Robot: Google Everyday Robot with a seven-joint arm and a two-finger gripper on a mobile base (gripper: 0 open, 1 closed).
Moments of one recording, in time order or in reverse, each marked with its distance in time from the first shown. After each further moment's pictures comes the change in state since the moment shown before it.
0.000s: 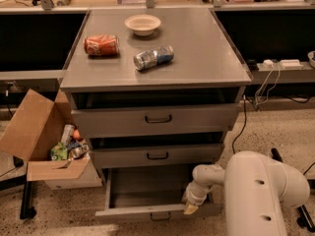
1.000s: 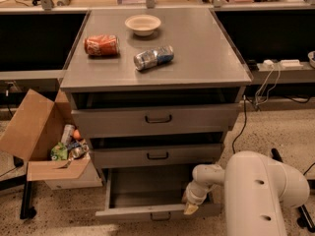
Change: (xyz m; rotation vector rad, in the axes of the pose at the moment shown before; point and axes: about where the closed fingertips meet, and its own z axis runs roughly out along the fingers) arm 0.000 0.000 0.000 0.000 0.000 0.000
